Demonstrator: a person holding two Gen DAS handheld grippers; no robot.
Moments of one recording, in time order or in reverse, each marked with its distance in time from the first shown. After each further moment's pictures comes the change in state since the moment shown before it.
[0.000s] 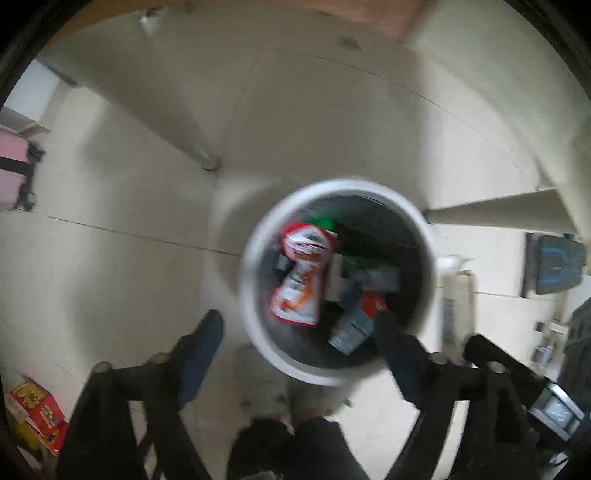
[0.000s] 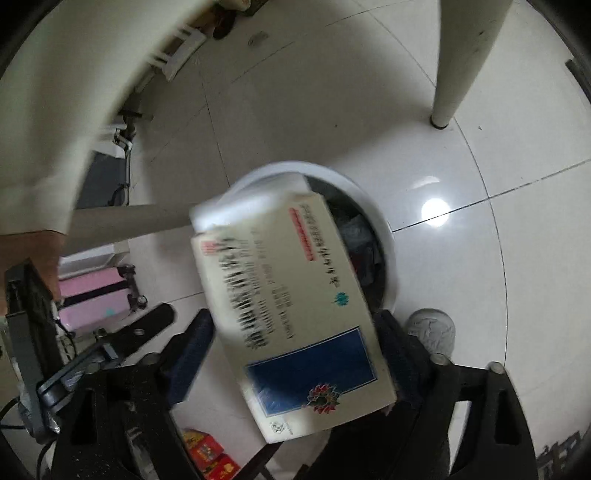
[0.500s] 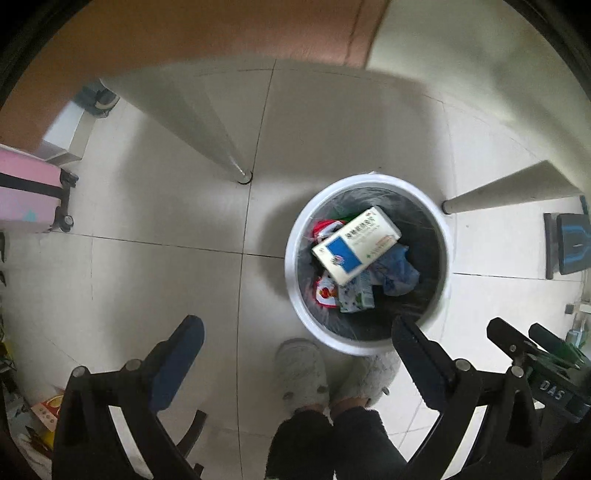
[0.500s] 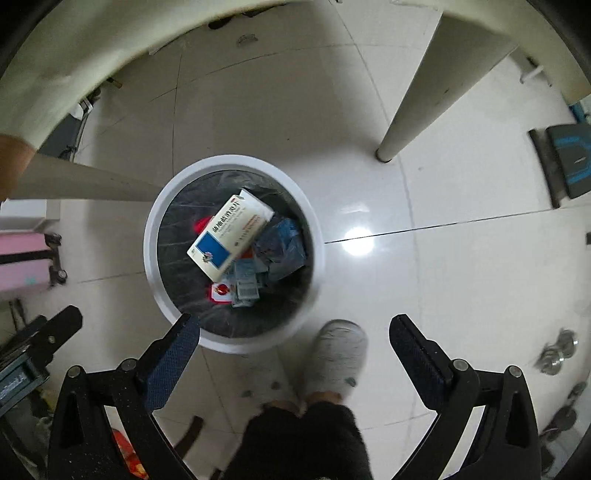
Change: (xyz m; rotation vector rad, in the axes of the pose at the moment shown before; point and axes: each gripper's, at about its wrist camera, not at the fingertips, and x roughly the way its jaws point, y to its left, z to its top) left arm -0.060 0.002 -0.038 0.084 -0.067 0.104; right arm -0.055 0.029 -0.016 -0.161 -0.045 -0.374
